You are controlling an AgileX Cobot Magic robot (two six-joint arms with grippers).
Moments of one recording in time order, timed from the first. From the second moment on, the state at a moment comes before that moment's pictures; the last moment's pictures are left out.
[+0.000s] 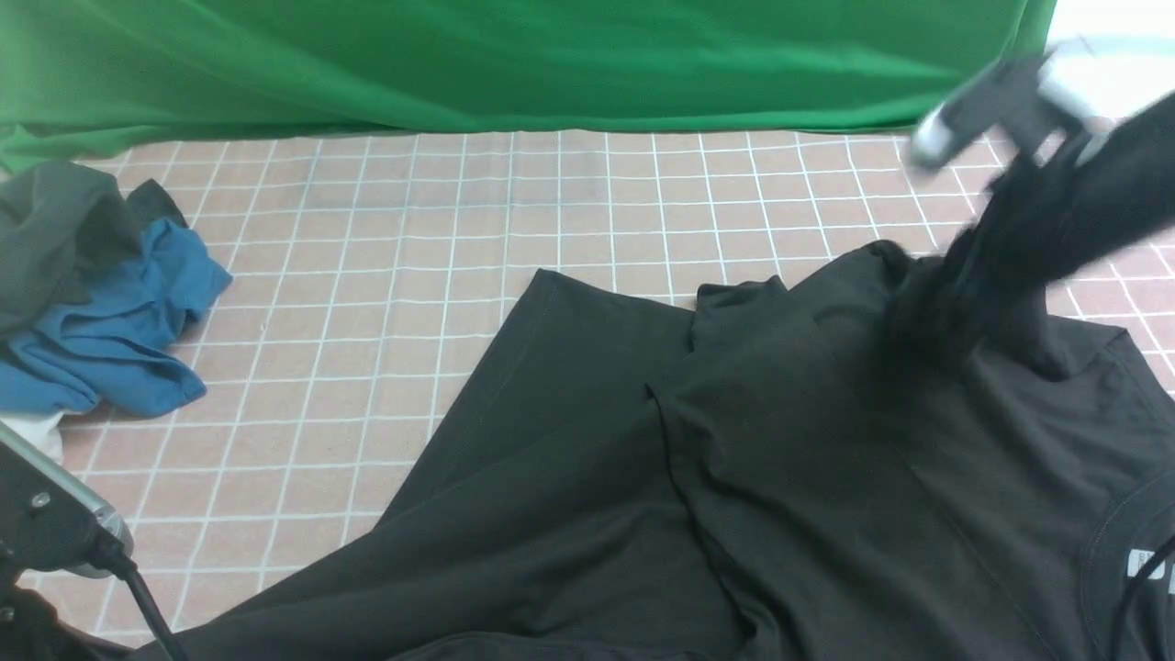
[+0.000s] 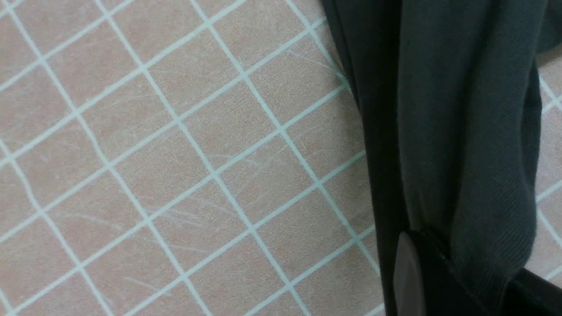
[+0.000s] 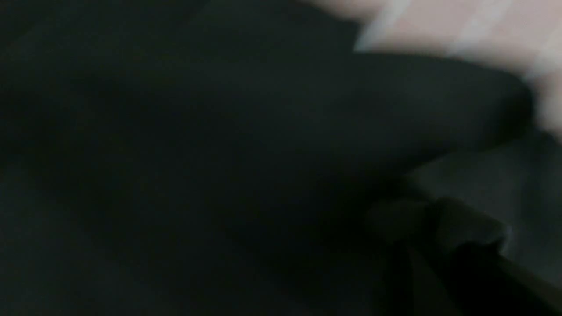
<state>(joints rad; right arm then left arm) 0.15 1.67 -1.16 0.32 0.82 -0.72 0.05 0.69 -0.53 -0.24 1.09 0.68</state>
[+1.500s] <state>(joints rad) 0.08 1.79 -1.14 0.35 0.78 -0.19 0.05 0.69 -0.53 -0.28 1.07 0.68</state>
